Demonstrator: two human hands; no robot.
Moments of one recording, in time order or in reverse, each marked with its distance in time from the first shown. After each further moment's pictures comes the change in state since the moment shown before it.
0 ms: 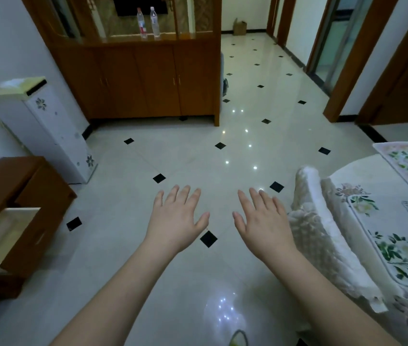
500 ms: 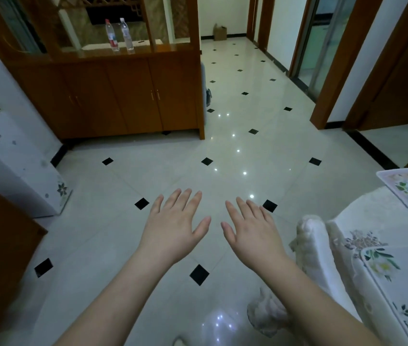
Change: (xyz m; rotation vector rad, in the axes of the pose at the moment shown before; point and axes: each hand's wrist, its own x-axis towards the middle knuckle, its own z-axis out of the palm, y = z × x) left_hand 0.224 0.010 -0.026 -0.040 0.063 0.124; right_hand 0.207 0.048 0.012 0.012 -0.038 0.013
